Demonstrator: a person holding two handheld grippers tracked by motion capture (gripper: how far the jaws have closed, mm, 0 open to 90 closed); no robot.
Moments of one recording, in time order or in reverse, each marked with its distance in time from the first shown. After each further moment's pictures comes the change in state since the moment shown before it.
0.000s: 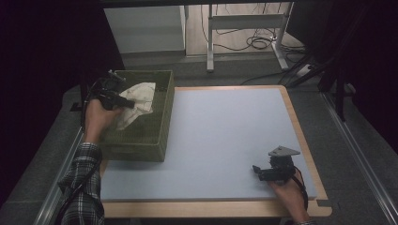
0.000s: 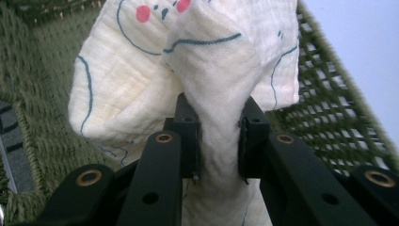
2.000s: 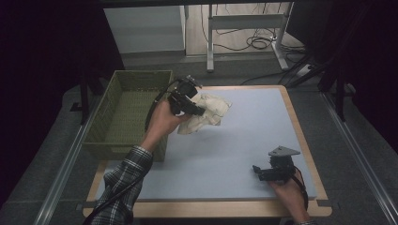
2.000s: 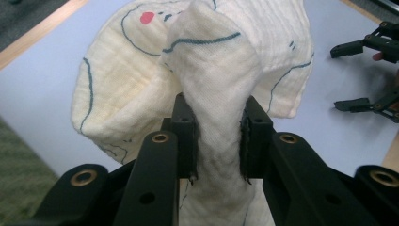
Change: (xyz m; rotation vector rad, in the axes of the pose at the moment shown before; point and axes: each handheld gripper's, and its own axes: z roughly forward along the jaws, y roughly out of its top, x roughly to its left) left arm -0.210 0.058 0.036 -0.035 -0.241 0.373; right arm 0.000 0.000 0.000 0.001 0.003 0.003
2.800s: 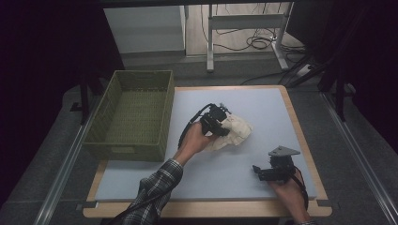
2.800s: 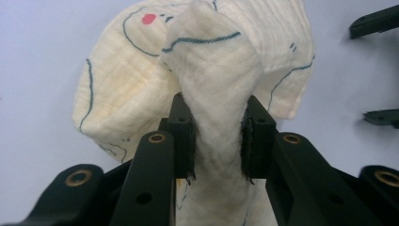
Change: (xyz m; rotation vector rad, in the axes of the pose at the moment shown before) left arm -0.046 -0.005 0.121 0.033 -0.033 0.070; right arm 0.000 0.000 0.000 0.001 0.000 0.000
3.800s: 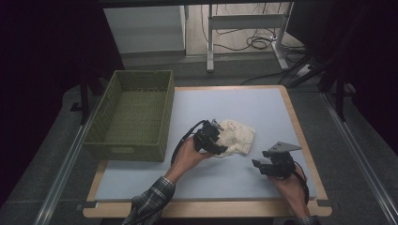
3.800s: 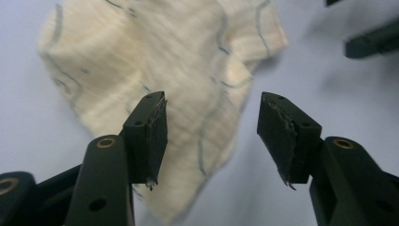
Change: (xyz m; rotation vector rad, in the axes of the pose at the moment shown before) left arm -0.018 -0.056 0.002 -0.062 -0.063 0.008; right arm 0.002 0.021 -0.011 -0.039 0.097 -0.027
